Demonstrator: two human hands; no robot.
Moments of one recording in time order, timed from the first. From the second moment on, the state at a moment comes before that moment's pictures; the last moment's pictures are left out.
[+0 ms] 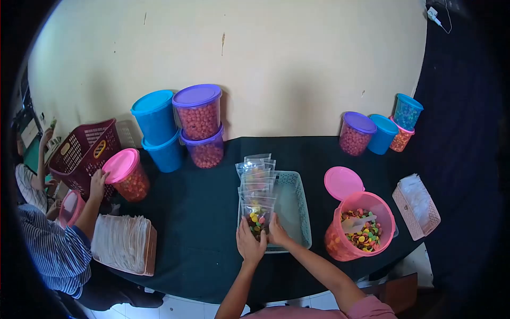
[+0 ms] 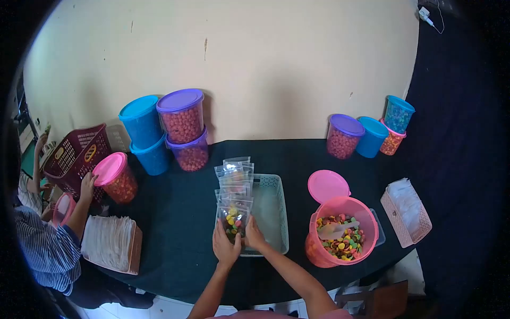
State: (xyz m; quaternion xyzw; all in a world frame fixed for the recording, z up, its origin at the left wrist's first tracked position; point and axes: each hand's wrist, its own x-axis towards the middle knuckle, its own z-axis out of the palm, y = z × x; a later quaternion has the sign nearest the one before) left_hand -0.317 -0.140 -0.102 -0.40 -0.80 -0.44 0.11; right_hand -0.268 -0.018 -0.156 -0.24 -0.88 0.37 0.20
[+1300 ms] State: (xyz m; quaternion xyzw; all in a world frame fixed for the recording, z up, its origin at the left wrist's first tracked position) left_hand -0.232 -0.140 -0.008 -0.40 -0.53 -0.73 -0.17; right_hand -0.052 -0.108 0.000 -0.14 -0.75 0.58 0.29
